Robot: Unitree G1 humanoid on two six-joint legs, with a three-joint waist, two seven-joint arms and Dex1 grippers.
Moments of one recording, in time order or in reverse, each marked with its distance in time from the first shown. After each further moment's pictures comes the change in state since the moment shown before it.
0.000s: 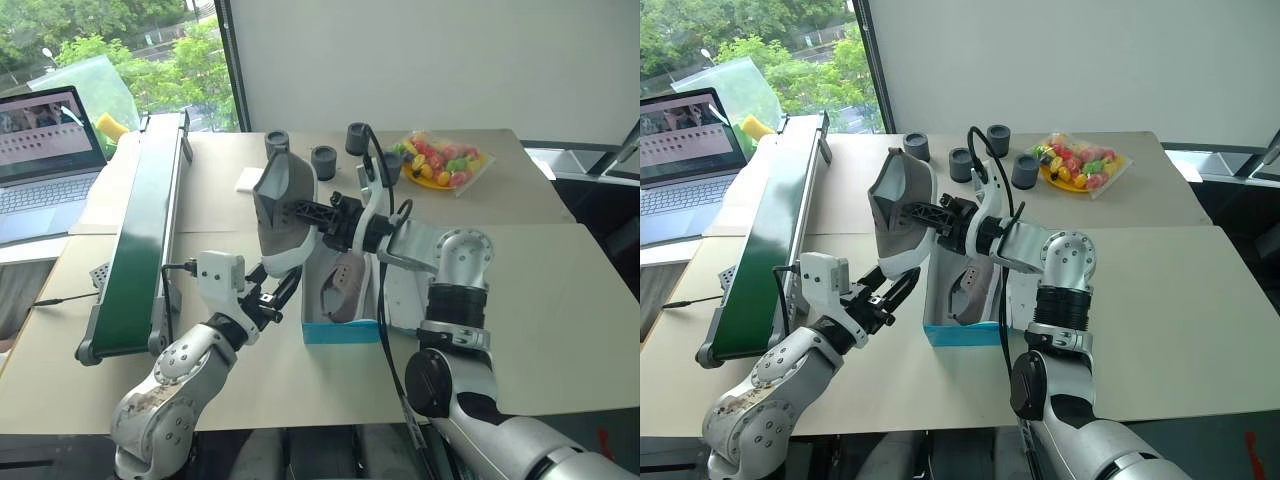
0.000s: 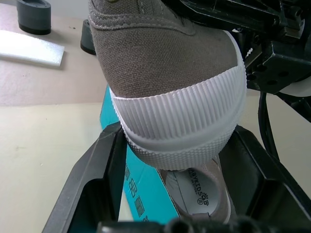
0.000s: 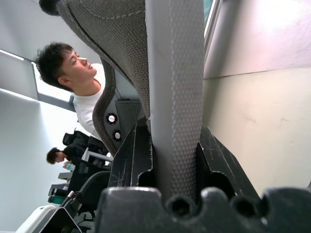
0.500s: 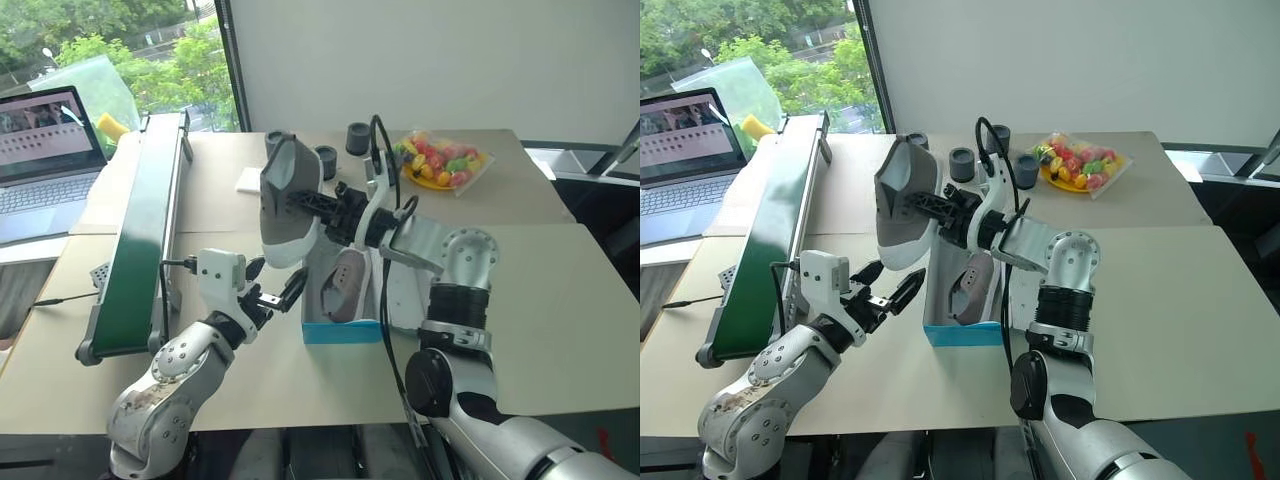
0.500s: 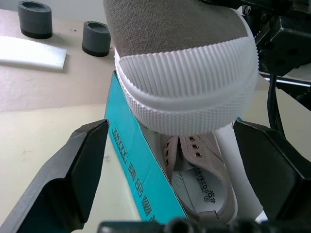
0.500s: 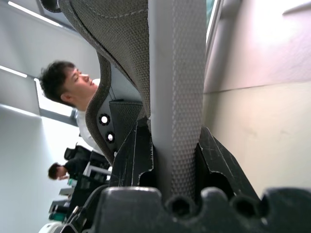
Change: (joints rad) left arm 0.005 0.078 -0.006 0.000 -0.002 -0.009 -0.023; right arm 0.000 -0.001 -0.027 -0.006 0.076 -0.116 -0.136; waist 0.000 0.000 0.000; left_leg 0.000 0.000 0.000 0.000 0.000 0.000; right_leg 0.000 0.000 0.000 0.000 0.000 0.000
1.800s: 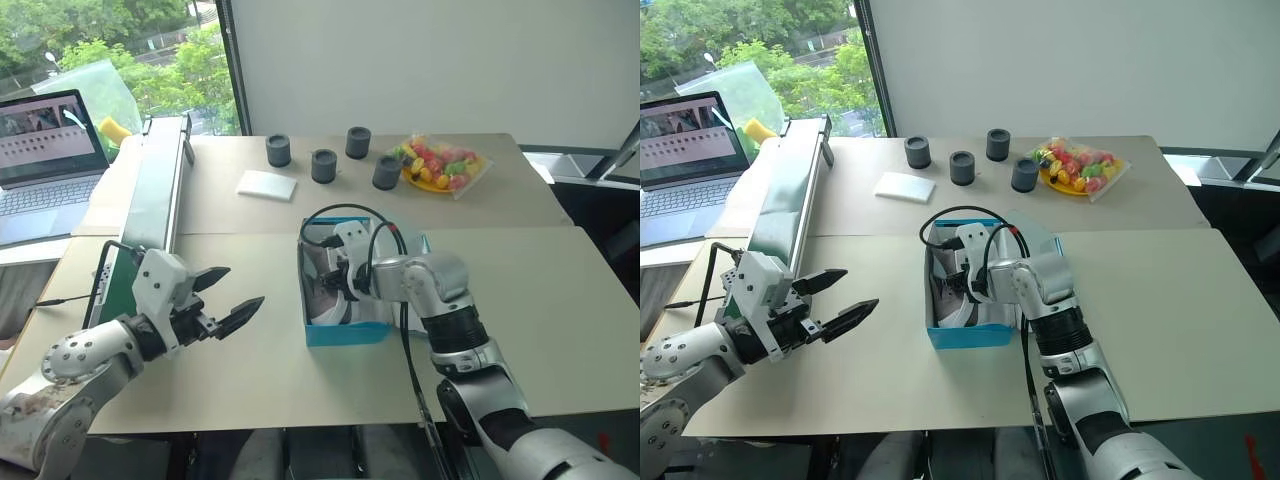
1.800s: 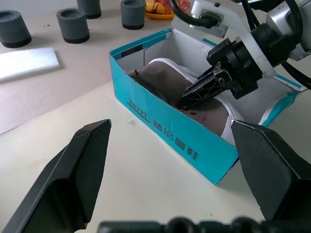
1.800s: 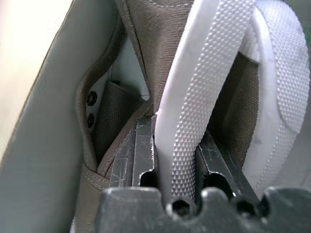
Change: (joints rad) left arm 0.095 0.443 0.263 0.022 -0.123 -0.042 -0.391; right arm 0.132 -0.351 0.863 -0.103 -0.605 -0.021 0.217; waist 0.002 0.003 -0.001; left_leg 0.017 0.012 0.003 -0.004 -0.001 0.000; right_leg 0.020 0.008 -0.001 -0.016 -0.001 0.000
